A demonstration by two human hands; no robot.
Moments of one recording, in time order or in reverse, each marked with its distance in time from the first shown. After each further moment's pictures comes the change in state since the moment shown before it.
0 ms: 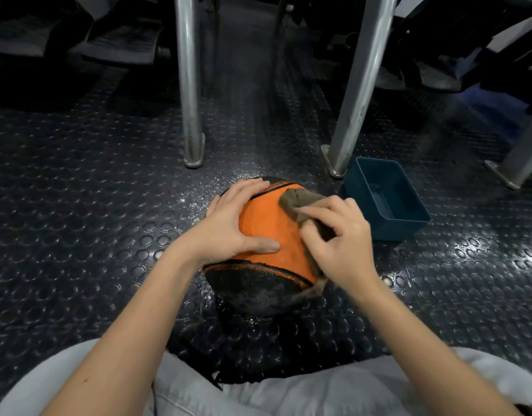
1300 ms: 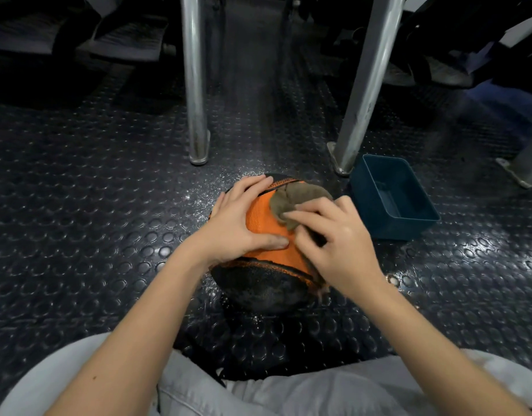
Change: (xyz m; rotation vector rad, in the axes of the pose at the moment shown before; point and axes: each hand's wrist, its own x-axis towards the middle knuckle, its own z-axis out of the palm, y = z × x) left_hand -0.002 0.005 0.009 -0.007 0.086 -0.015; right_hand -0.001 -0.007 -0.001 -0.064 -0.120 -0.154
